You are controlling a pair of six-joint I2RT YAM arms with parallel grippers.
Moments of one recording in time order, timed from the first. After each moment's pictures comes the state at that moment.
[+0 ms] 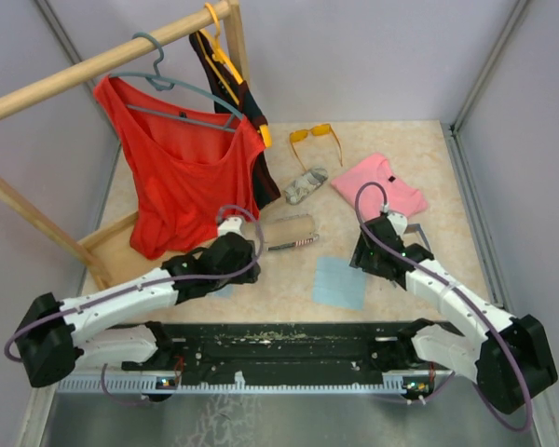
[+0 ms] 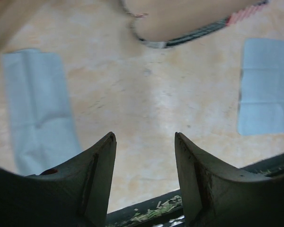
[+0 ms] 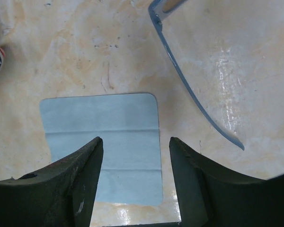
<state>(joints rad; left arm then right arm) -0.92 1.08 0.66 -0.42 -0.37 -0.75 0.48 1.02 0.60 -0.57 0.26 0.72</state>
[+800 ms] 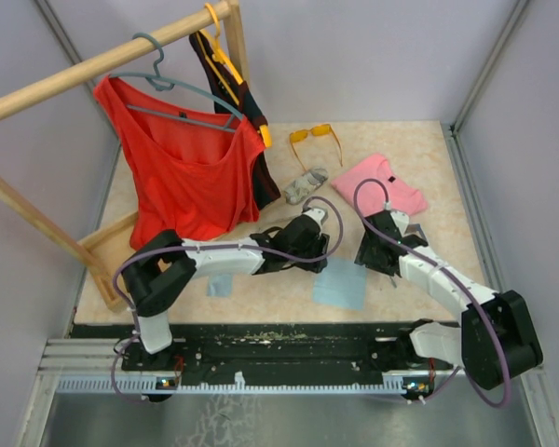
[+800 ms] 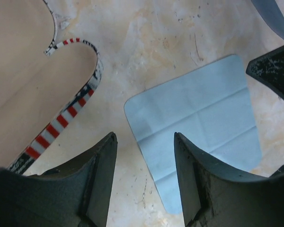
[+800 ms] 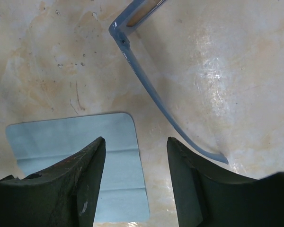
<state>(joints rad) -1.03 1.82 1.07 -0.01 -0.12 -0.53 0.39 1.17 0.62 -0.55 0.27 0.69</state>
